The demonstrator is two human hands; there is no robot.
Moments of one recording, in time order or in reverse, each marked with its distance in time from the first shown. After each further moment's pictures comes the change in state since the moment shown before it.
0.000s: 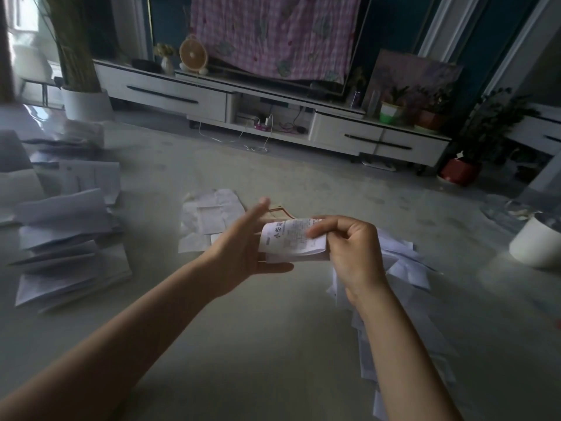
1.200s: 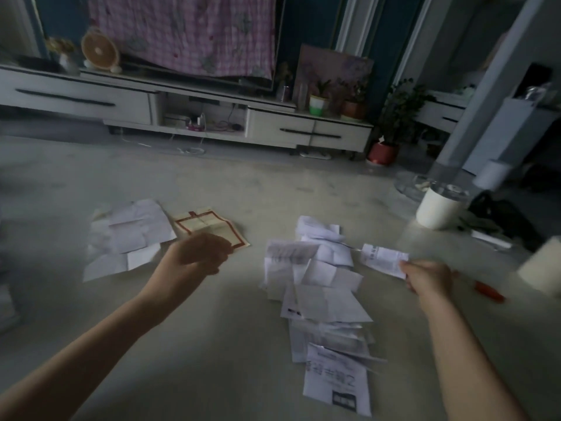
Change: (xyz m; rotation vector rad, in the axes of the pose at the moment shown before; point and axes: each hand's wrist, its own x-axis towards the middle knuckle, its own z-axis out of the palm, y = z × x) left_hand 0.013 -0.030 0.011 0.587 0.107 0.369; right_hand 0.009 0.123 -0.219 -0.509 0.647 0.580
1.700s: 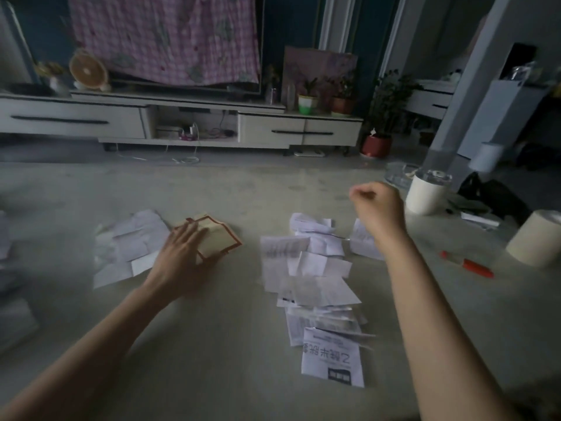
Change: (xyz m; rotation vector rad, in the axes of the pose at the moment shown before) left_hand 0.036 -0.032 -0.006 1.012 -0.028 0.168; right_hand -0.069 -0.107 -0.020 0.147 0.022 -0.484
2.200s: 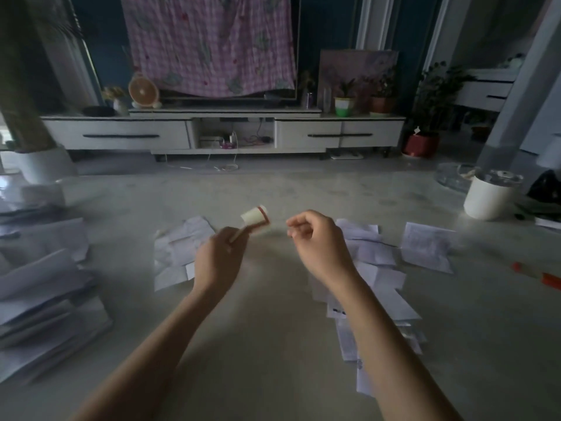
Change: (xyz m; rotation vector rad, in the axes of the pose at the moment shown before) left_hand -0.002 0.004 -0.016 -0.351 0.387 -0.220; right_hand -0.085 -0.060 0.092 0.220 -0.439 -0.157
